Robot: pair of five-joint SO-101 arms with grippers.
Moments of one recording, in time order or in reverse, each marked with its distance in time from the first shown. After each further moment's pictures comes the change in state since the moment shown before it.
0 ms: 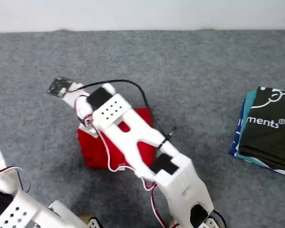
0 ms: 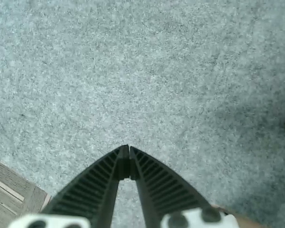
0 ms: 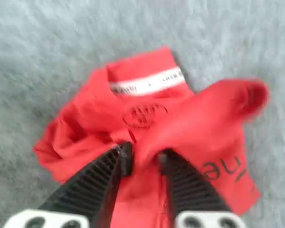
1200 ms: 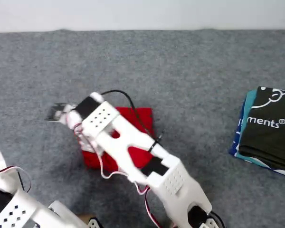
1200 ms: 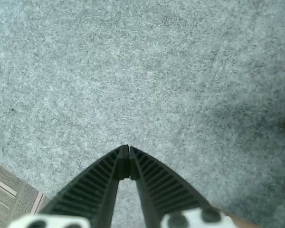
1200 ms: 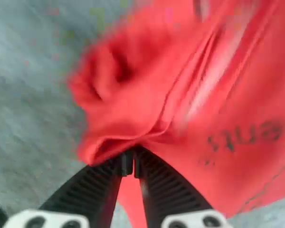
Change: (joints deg) left arm 0.0 0.0 3.1 -1.4 1.3; right arm -4.8 4.1 -4.1 15.0 4.1
